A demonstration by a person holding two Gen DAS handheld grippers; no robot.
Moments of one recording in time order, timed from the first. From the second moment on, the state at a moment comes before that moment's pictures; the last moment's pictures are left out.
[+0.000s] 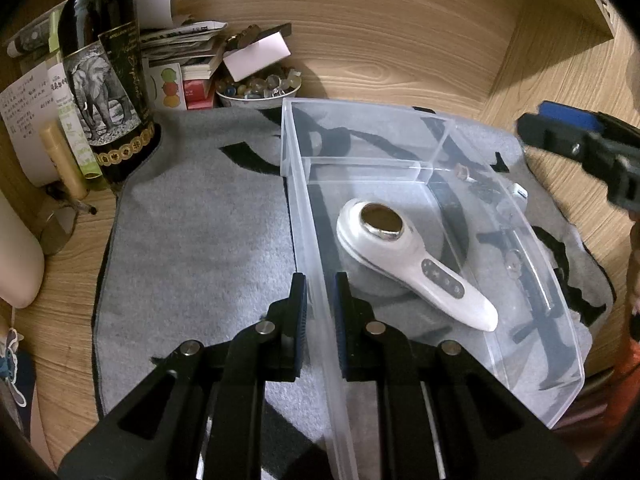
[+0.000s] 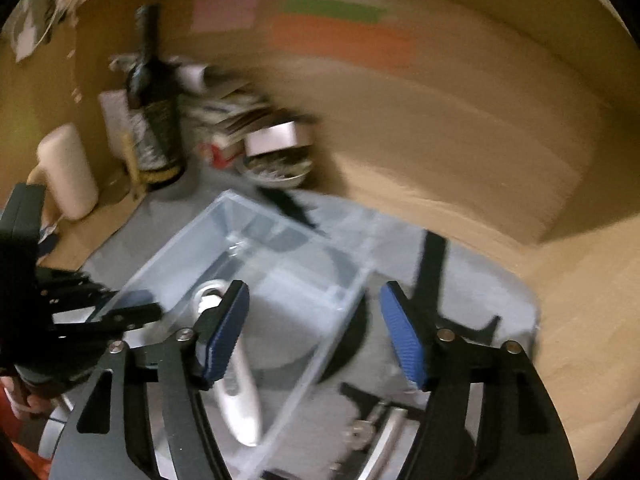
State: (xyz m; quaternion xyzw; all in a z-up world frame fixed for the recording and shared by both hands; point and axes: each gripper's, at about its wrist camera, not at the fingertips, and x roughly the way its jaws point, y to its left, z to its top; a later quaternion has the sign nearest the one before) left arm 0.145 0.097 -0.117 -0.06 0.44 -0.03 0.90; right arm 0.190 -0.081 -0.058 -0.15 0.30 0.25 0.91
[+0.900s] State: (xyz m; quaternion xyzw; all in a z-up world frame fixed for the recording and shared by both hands) left arm 0.148 0.093 -0.119 -0.05 0.45 -0.02 0.89; right arm 0.265 -0.177 -0.150 -0.06 0.44 0.15 0.88
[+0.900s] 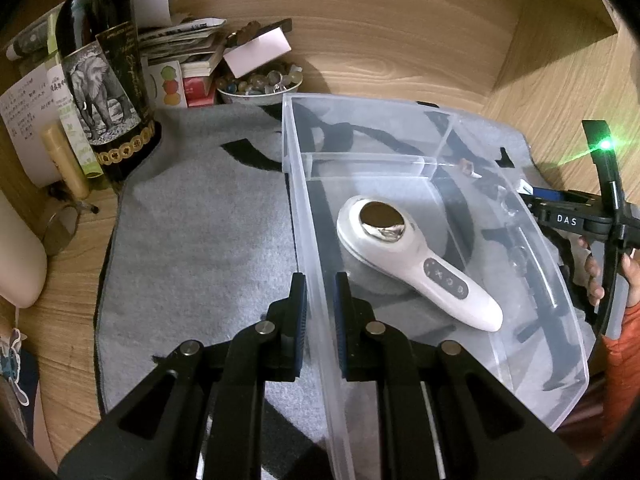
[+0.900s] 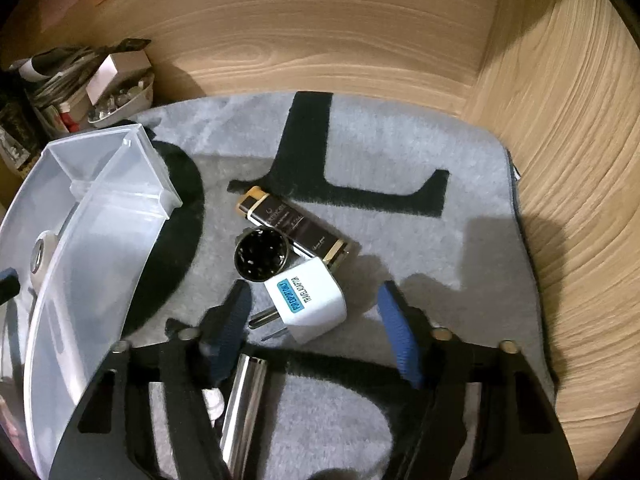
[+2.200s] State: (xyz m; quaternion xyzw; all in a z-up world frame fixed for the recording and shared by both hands) left arm 0.147 0.092 -0.115 -0.05 0.44 -0.02 0.90; right arm 0.199 -0.092 -0.051 -0.12 0.28 0.29 0.91
